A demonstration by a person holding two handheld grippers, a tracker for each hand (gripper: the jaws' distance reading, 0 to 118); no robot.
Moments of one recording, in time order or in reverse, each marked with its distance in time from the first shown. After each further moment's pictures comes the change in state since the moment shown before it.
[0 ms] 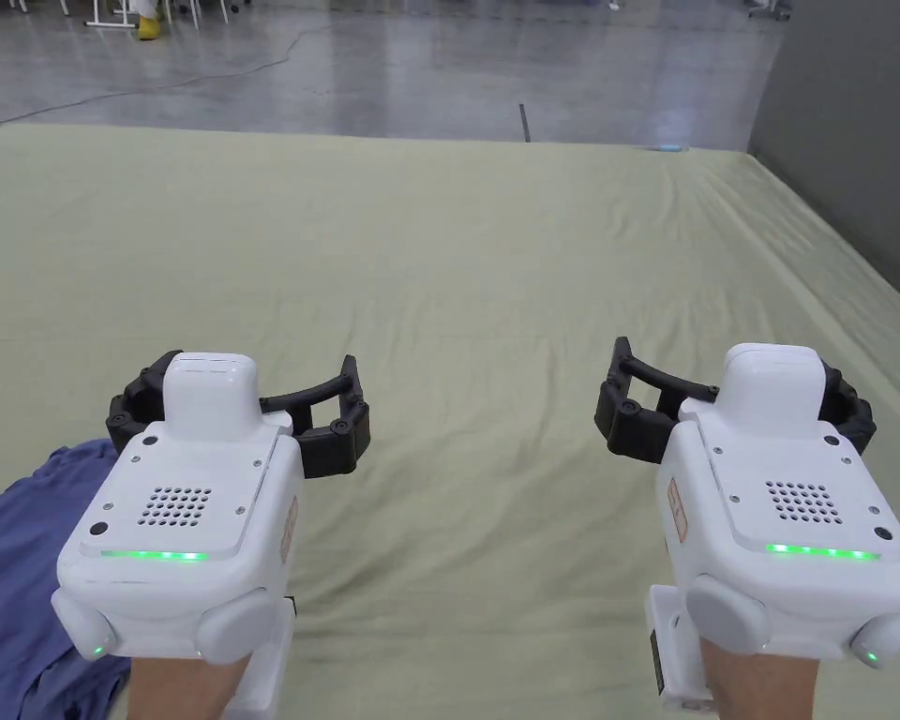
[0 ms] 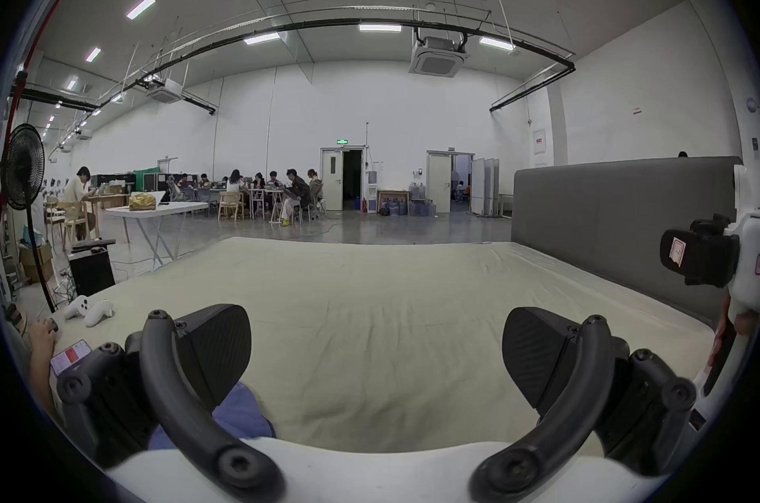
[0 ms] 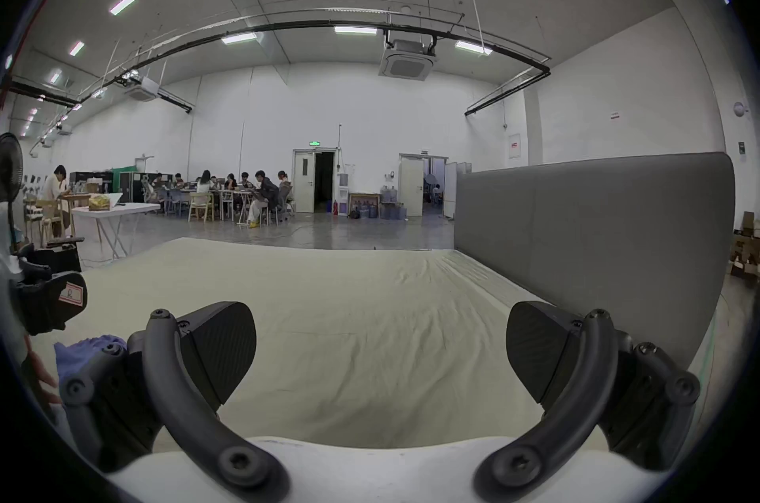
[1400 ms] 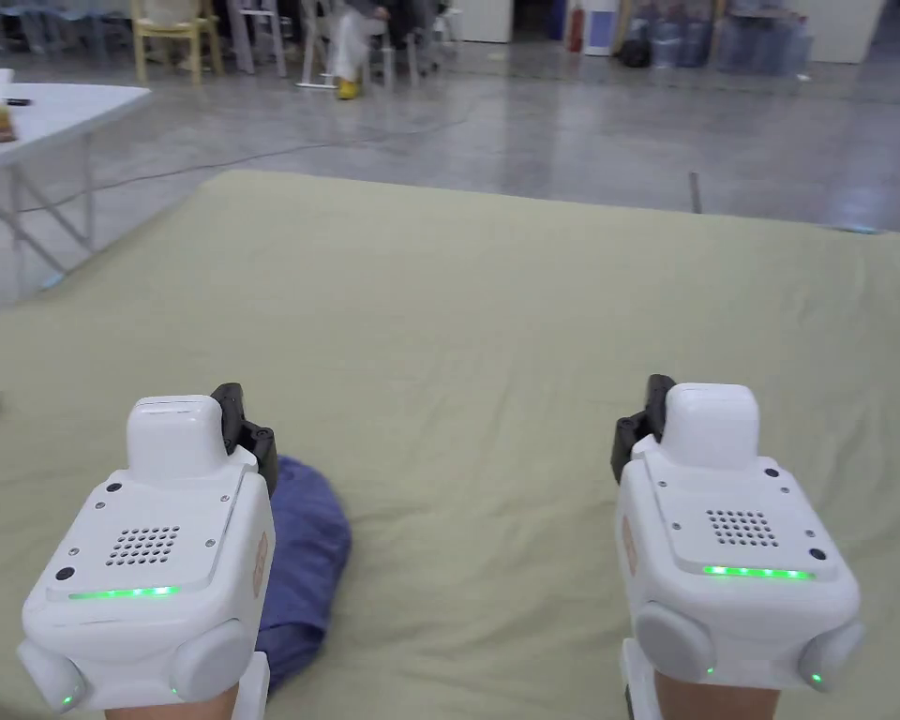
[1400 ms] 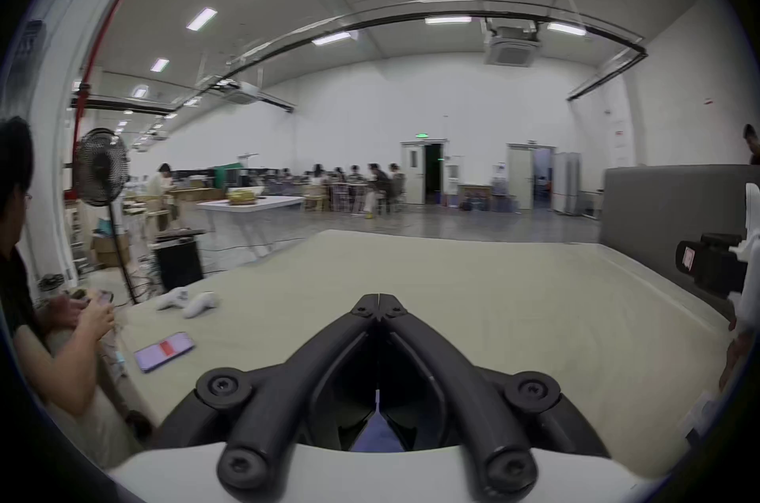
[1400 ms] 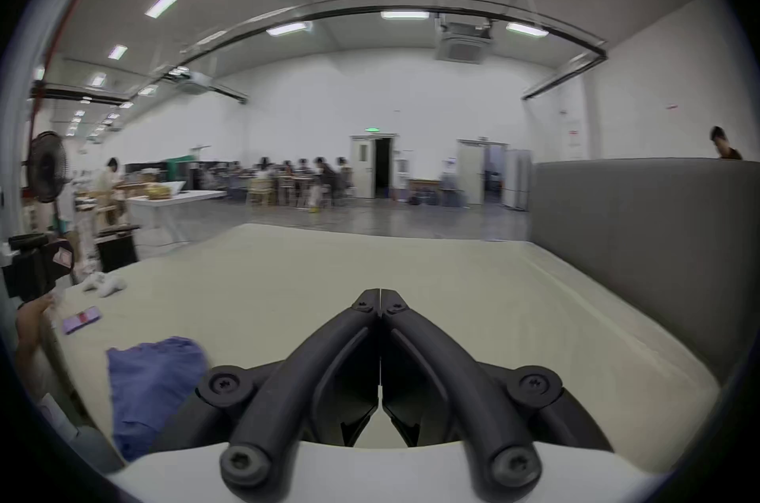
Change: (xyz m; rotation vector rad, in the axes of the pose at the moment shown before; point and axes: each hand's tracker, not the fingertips) left arm -0.116 0.017 0.060 -0.038 0.407 0.005; right arm -0.149 0.009 -0.022 -0.053 0.321 0.005
